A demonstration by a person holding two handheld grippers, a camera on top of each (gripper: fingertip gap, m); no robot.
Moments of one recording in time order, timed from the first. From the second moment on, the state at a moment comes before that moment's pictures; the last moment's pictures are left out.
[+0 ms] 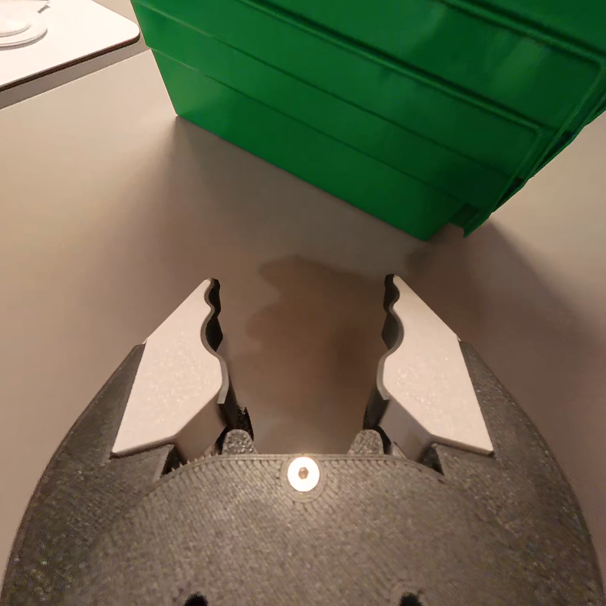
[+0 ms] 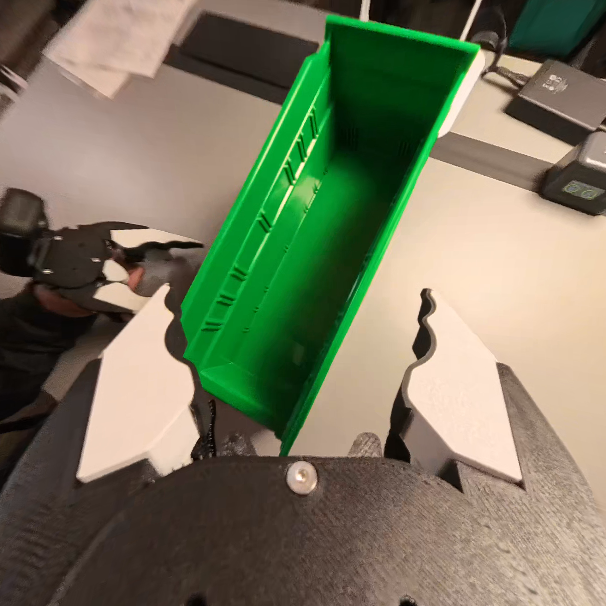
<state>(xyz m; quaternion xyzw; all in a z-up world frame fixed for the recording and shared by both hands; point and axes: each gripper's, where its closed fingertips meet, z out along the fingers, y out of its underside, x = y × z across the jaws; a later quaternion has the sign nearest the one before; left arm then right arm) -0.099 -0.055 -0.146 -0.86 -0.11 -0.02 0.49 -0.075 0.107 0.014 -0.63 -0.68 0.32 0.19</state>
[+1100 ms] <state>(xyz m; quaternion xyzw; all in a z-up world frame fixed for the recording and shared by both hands) -0.109 -0.059 -0.142 -0.84 -0.17 -0.07 0.51 -0.108 0.096 -0.023 -0.69 -0.69 0.17 0.14</state>
